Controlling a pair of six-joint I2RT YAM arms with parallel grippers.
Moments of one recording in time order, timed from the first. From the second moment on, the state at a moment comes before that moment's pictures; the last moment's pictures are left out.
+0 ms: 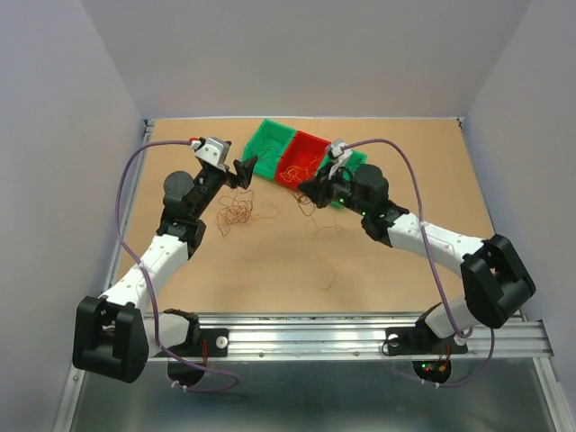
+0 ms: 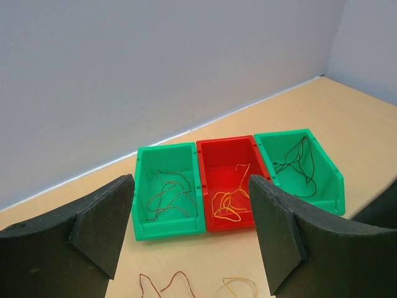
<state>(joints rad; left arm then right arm) -0.27 1.14 0.70 0.63 0.30 0.02 0.67 1.46 0.93 0.42 -0.30 0.19</state>
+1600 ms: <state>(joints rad) -0.42 1.23 0.70 0.58 0.66 0.26 0.37 1.85 0.89 0.89 0.17 0.58</state>
